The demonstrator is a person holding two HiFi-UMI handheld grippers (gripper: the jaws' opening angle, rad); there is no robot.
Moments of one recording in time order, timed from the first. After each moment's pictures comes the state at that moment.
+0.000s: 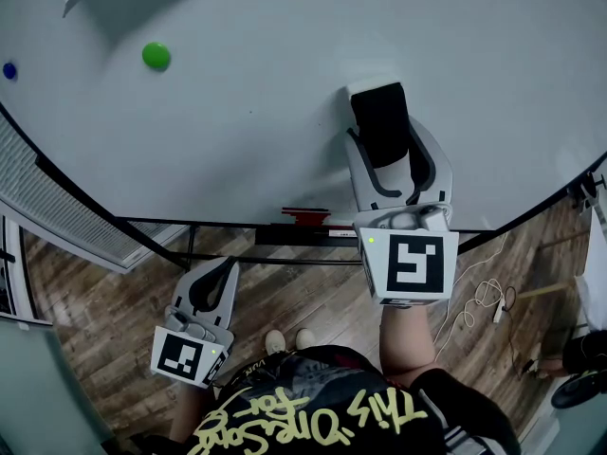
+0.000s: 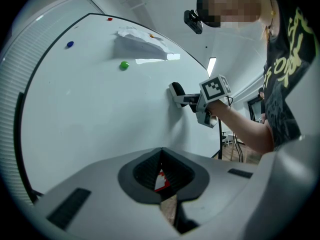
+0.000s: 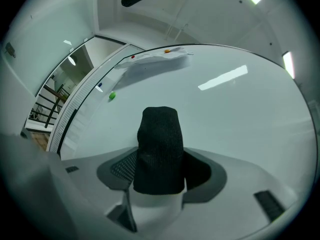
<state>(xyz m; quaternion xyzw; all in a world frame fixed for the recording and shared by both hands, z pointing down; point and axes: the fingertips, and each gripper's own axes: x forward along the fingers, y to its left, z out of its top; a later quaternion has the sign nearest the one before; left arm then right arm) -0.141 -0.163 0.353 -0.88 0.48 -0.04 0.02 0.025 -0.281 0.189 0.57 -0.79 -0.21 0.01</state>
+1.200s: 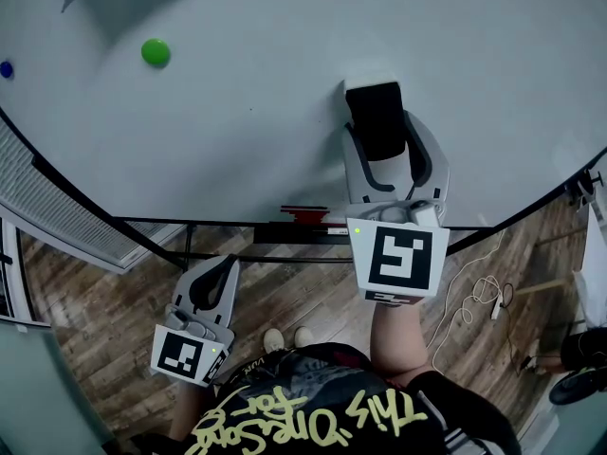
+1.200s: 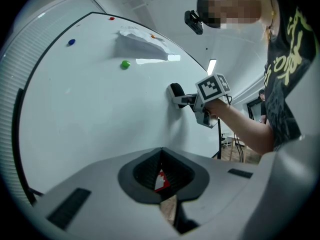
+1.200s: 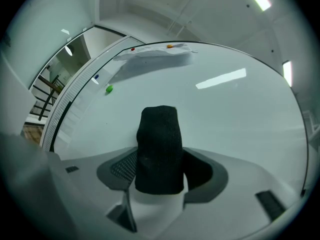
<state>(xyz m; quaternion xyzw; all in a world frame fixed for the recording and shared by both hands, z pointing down) -0.141 -0.164 0.353 -0.88 0.48 -0.03 0.02 0.027 -0.285 0.195 0.61 -0.76 -0.20 0.06</state>
